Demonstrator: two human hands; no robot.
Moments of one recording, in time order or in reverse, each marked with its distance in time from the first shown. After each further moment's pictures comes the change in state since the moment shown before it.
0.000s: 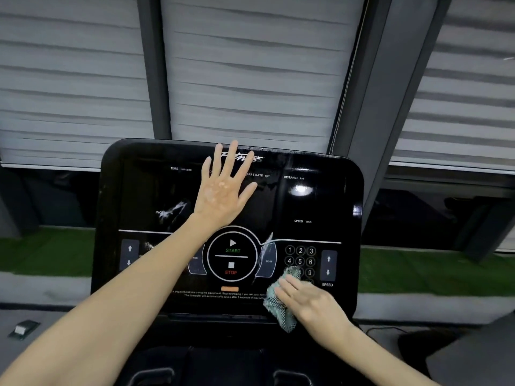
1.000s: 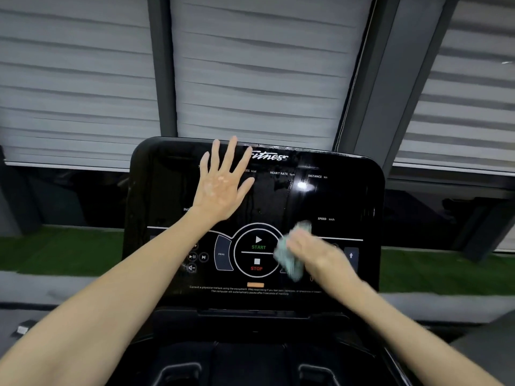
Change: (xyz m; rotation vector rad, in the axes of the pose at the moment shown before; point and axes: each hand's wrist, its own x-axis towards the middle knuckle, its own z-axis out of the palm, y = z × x) left_hand -0.013 -0.054 -0.006 0.028 0.004 0.001; right_hand 0.076 0.019 -0.025 0.004 0.150 0.125
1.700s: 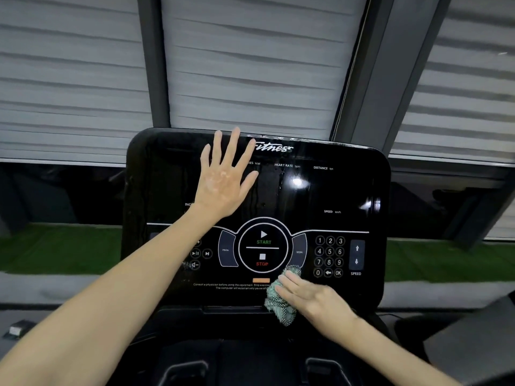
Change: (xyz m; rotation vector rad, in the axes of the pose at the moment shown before) left_hand -0.001 -0.003 0.011 -0.044 0.059 0.020; right_hand -0.063 -0.048 0.042 0.174 -0.211 -0.106
